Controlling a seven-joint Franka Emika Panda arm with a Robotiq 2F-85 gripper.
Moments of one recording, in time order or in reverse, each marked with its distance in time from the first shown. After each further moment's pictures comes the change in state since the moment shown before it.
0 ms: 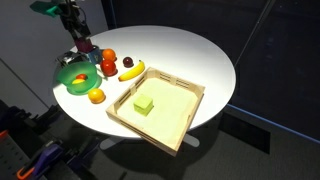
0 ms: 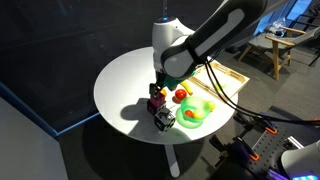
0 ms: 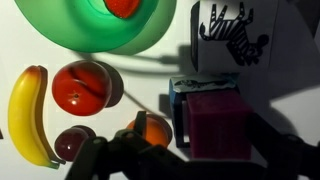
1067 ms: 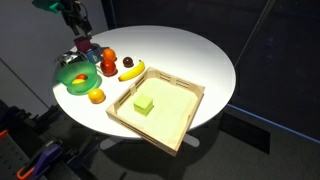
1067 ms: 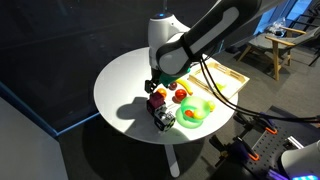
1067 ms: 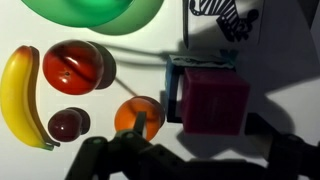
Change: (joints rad) arm 0.015 0.021 -0.009 0.060 0.000 0.000 -0.001
